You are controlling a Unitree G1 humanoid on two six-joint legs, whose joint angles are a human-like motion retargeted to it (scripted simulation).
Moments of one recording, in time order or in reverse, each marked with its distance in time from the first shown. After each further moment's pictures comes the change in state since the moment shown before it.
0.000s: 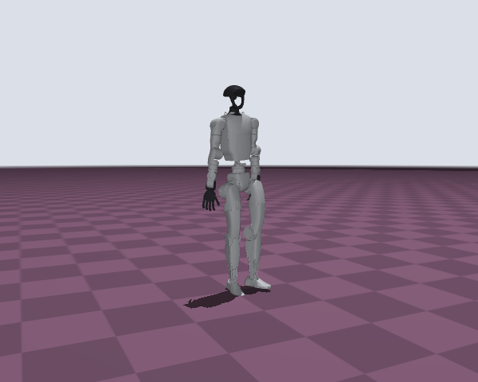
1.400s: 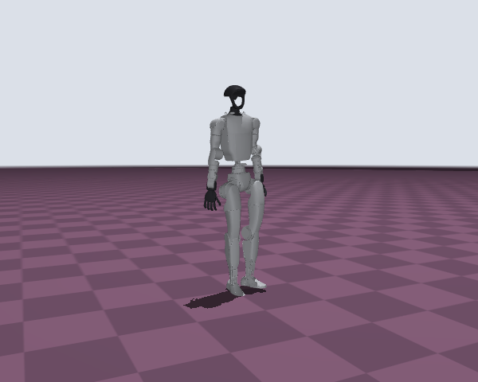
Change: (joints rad) left arm 0.036 0.019 0.048 -0.111 0.022 -0.004 -0.023; right arm -0.026 0.011 0.029 0.004 0.047 -0.002 0.057; waist -0.036 0.003 0.017; left_leg 0.050 -0.041 -0.025 -0.024 -0.055 0.035; right_leg 0.017 0.003 0.014 -0.051 0.014 -0.005
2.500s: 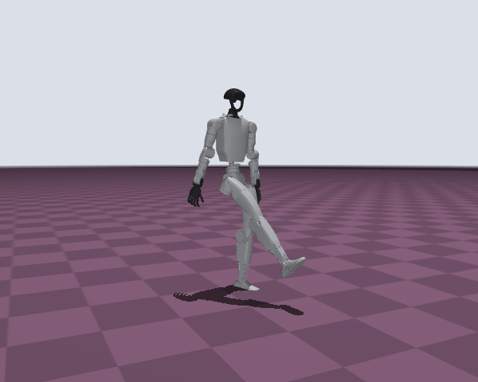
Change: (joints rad) left arm -0.131 0.020 -0.188 0.037 0.004 -0.031 -0.019; right arm 0.111 -0.031 -0.108 0.020 0.002 -0.014 -0.030; waist -0.200 -0.019 0.209; left_leg 0.109 0.070 -0.164 0.093 0.000 0.023; right_leg -0.624 -0.013 0.051 -0.007 -0.071 -0.091
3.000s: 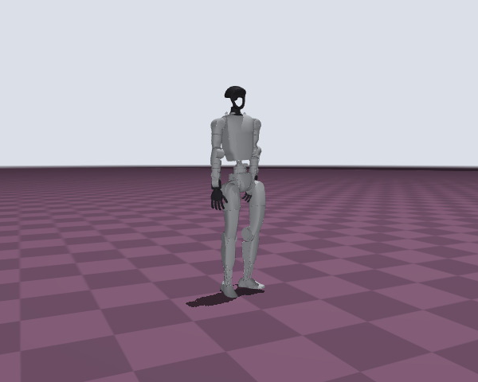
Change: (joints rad) left arm 0.235 -0.032 0.228 0.125 0.006 0.061 0.068; right arm -0.109 0.061 0.096 -0.115 -0.068 -0.024 0.110; waist 0.197 0.022 -0.259; left_leg -0.086 -0.050 0.213 -0.054 -0.082 -0.015; right_leg 0.691 -0.014 -0.052 -0.054 0.112 0.117
